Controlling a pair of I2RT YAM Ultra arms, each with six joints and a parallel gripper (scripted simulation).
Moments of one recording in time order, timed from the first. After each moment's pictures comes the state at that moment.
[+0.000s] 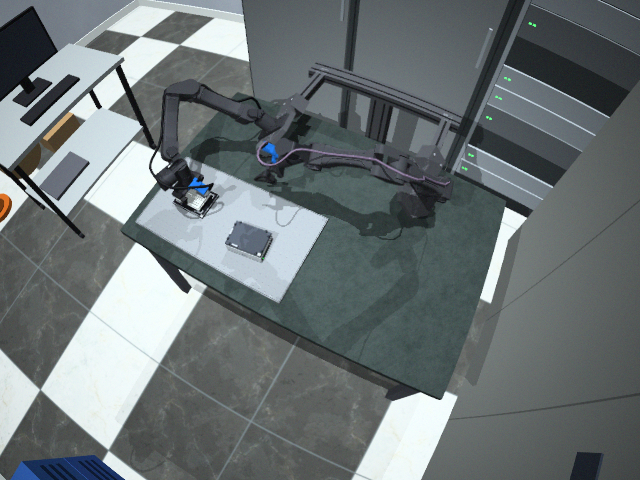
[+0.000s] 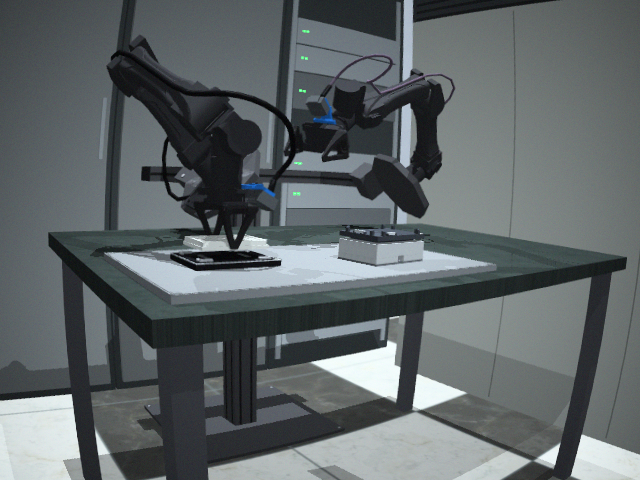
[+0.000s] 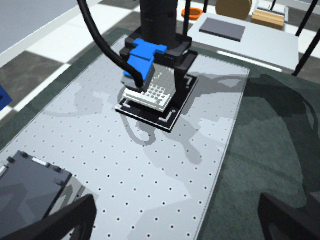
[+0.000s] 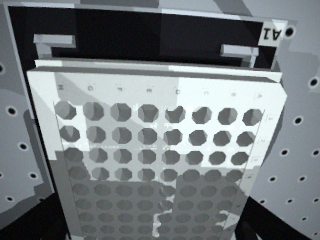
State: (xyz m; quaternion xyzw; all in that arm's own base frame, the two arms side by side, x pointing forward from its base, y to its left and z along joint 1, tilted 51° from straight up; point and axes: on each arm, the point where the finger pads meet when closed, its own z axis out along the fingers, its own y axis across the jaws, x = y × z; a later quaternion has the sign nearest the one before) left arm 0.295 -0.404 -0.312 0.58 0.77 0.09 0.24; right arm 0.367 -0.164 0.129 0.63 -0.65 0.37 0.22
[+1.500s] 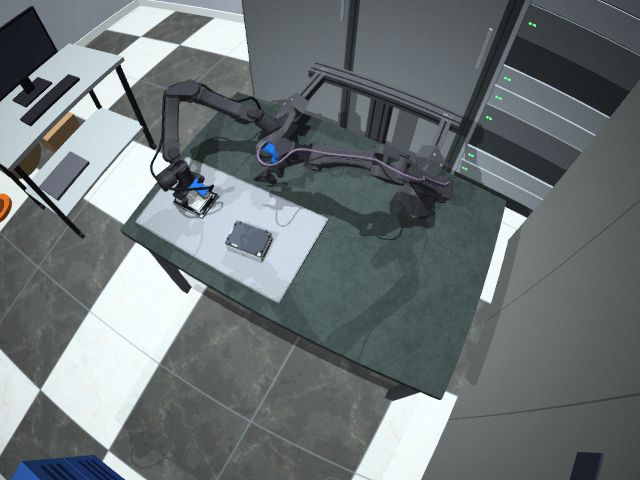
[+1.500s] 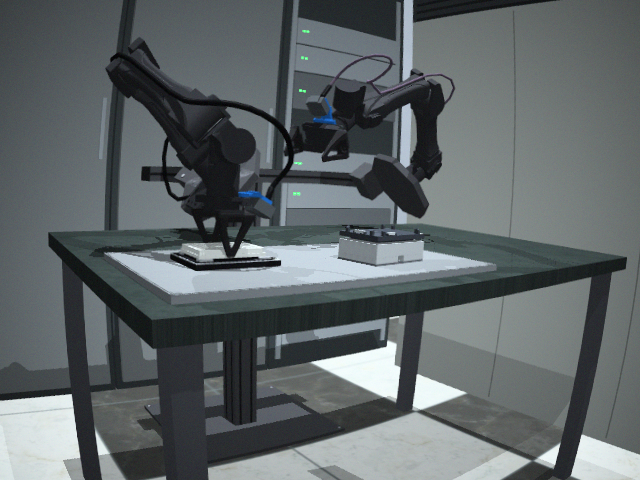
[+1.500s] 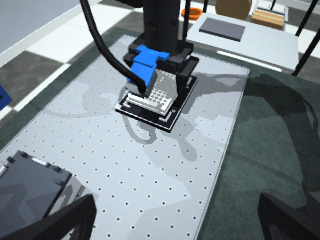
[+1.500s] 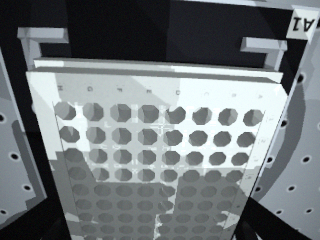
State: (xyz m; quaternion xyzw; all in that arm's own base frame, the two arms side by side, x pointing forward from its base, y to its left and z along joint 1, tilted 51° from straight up) left arm 0.295 -0.404 -0.312 0.58 0.77 0.09 0.24; right arm 0.365 -0.177 0.122 0.62 -0.65 0.37 0.22
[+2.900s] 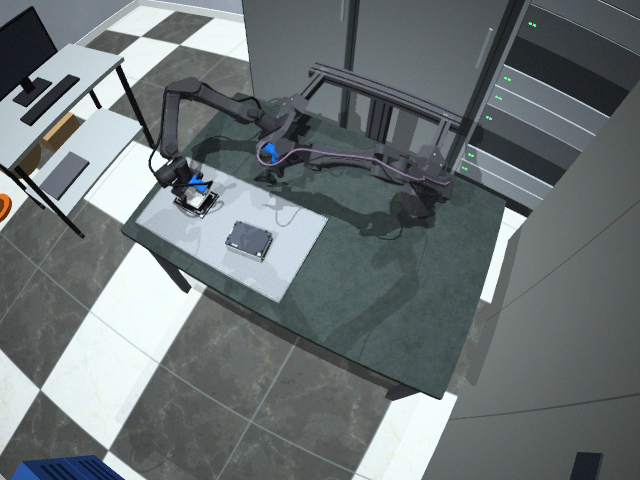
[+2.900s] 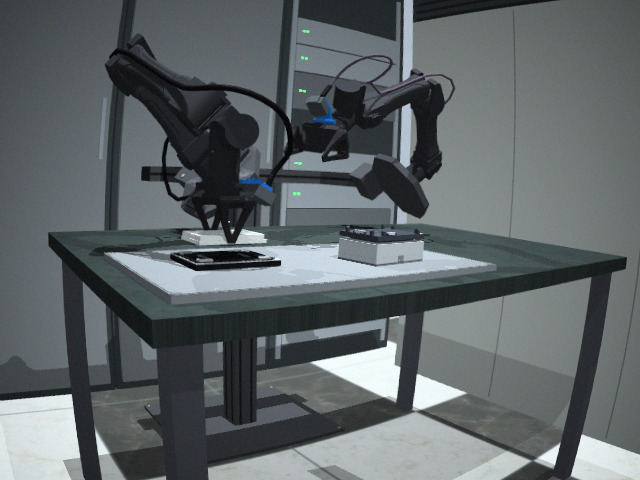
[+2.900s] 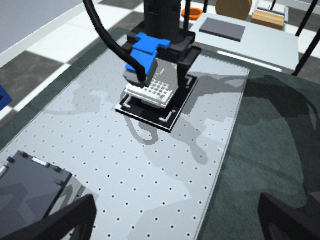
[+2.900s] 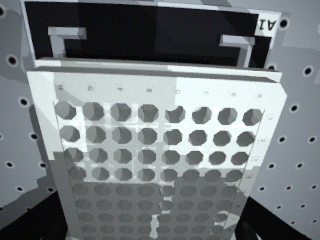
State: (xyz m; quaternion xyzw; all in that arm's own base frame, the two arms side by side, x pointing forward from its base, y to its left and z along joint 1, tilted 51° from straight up) left arm 0.295 -0.404 -0.312 0.58 0.77 0.09 0.24; right arm 0.362 -0.160 0.136 0.62 -0.65 0.37 0.22
